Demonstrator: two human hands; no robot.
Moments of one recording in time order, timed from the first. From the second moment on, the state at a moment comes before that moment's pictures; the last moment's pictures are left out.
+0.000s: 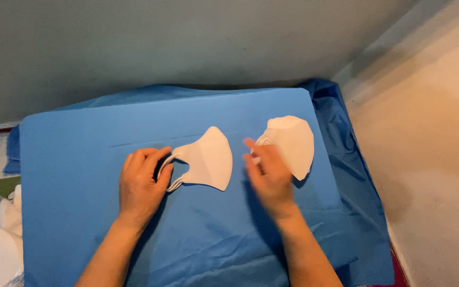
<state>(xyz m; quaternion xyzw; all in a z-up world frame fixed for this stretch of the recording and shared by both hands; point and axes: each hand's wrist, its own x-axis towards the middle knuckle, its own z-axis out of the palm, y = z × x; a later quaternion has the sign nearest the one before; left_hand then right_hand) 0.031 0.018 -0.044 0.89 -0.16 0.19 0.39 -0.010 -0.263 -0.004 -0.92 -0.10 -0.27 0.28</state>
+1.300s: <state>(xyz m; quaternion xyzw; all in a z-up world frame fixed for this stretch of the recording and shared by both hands) 0.034 0.018 -0.037 0.86 -0.14 0.19 0.45 -0.040 -0.340 0.005 -0.89 0.19 -0.28 0.30</state>
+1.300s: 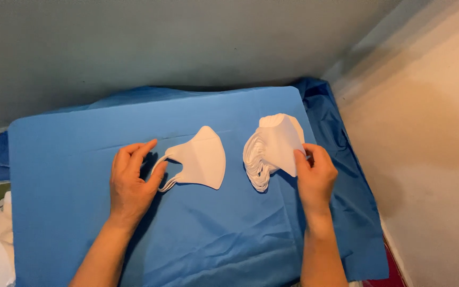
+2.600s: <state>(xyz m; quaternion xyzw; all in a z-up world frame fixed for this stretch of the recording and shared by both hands) 0.028 0.015 -0.049 0.88 -0.17 0.24 0.37 -0.010 -0.224 -0.035 -0.95 -0.01 -0.13 0.29</state>
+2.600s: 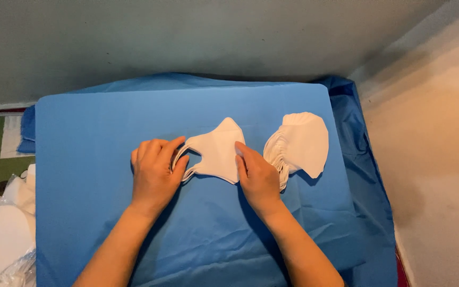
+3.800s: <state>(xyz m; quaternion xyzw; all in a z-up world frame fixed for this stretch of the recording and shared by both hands) 0.028 0.020 -0.044 0.88 -0.15 0.22 0.39 -0.042 -0.341 0.000 -0.93 0.25 -0.20 0.19</state>
